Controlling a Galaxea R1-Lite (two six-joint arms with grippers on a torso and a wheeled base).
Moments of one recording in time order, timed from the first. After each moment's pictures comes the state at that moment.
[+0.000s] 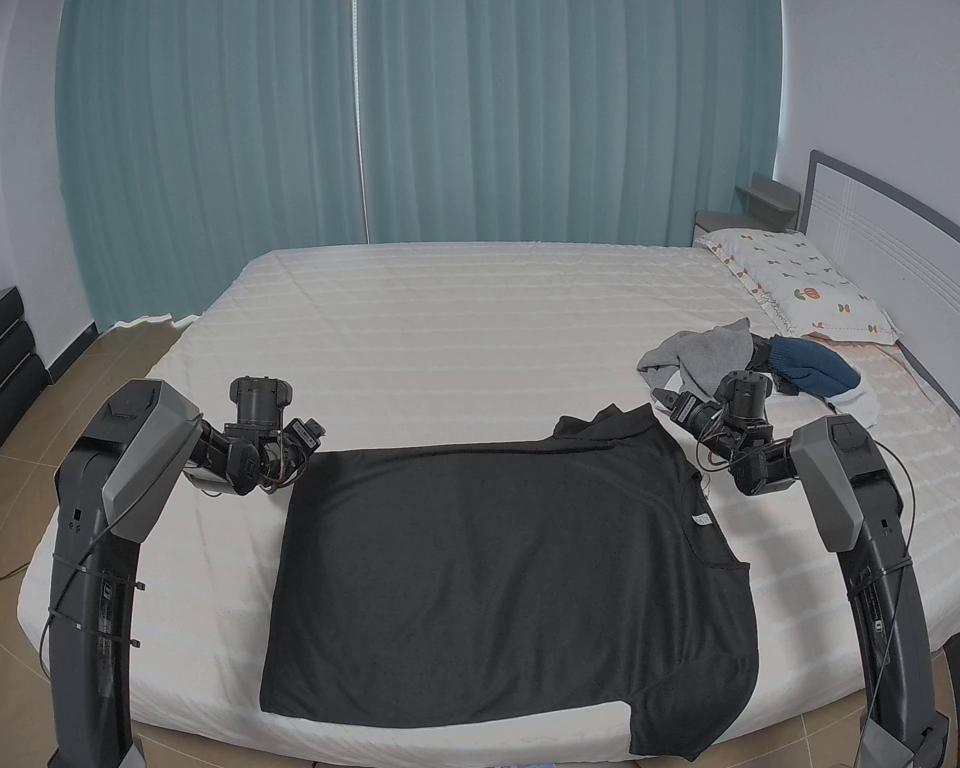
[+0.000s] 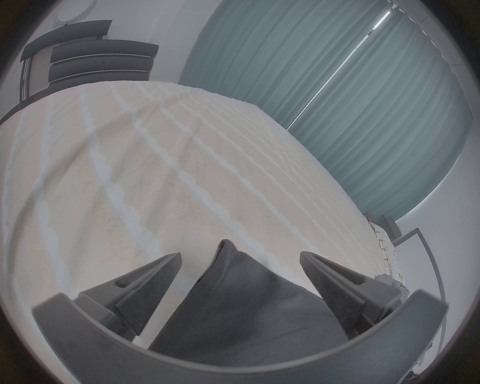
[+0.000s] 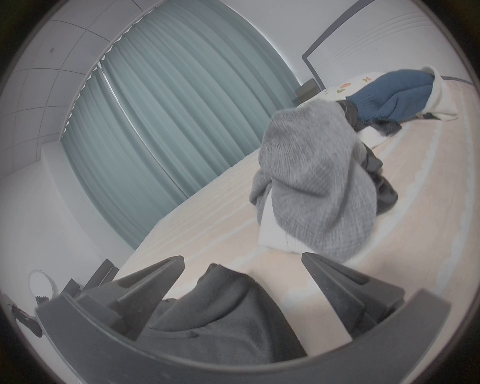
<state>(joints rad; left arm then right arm) -0.06 2.57 -1.61 -0.34 0.10 -0.80 0.04 2.82 -1.97 -0.64 0.12 0.58</state>
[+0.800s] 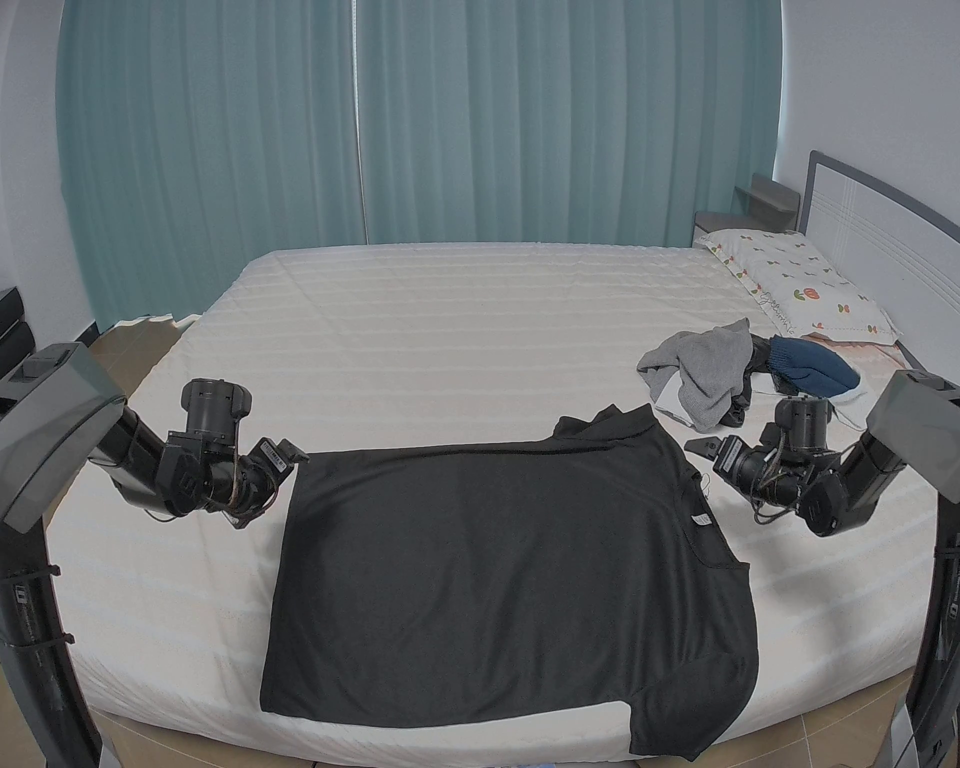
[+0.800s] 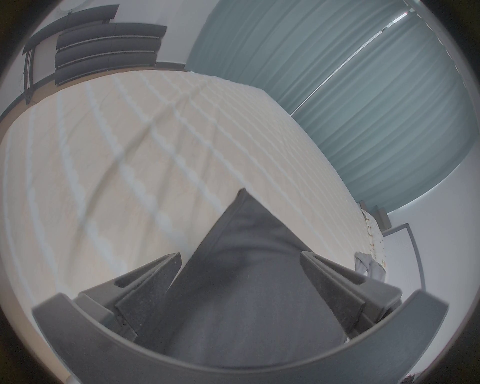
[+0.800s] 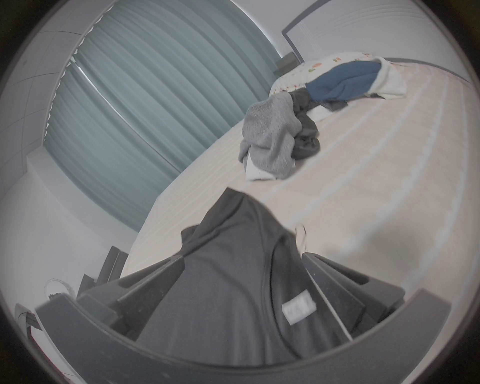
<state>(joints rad) -0.08 2.14 -0.99 -0.39 -0.03 -0.89 0.05 2.25 -0.88 -0.88 0.20 0.64</state>
